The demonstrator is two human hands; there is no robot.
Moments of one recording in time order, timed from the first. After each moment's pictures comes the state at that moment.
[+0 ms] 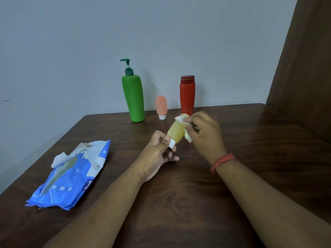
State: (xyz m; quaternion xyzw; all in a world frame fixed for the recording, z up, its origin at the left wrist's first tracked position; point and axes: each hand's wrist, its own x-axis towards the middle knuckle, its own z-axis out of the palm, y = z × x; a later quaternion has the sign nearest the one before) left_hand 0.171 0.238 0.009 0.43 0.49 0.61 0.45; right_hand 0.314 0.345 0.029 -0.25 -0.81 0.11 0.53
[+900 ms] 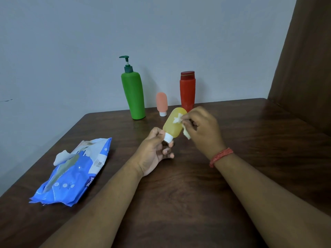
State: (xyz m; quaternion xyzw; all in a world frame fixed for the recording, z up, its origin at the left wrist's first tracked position) left_hand 0.160 0.234 0.012 0.41 0.45 0.61 0.51; right_hand 0.309 0.348 0.026 -0.22 -0.81 0.11 0.53
